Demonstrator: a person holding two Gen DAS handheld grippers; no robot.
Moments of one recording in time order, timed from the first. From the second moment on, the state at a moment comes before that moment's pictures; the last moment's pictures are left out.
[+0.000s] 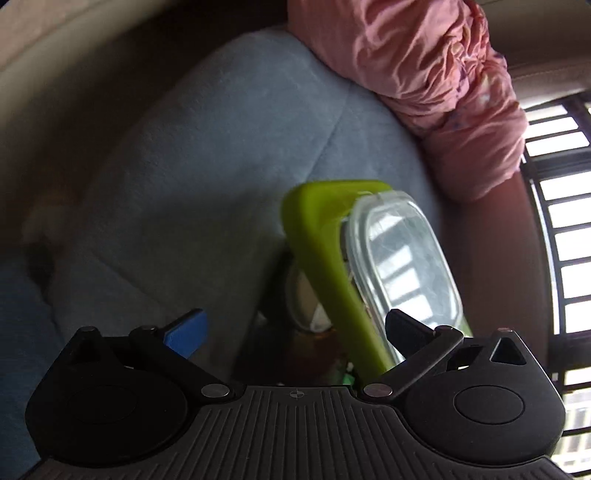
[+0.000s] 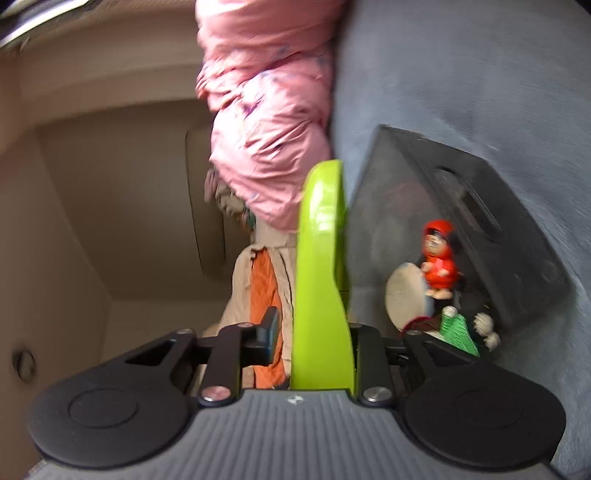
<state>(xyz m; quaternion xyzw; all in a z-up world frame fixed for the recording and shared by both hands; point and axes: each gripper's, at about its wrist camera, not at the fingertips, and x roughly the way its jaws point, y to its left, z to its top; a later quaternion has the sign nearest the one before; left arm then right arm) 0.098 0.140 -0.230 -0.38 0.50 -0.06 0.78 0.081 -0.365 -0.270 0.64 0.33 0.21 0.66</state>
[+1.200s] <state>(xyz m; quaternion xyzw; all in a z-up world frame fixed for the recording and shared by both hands) 0.233 0.117 -0.254 -0.38 0.43 -0.26 0.78 0.011 -0.282 -0.323 0.60 0.45 0.14 0.65</state>
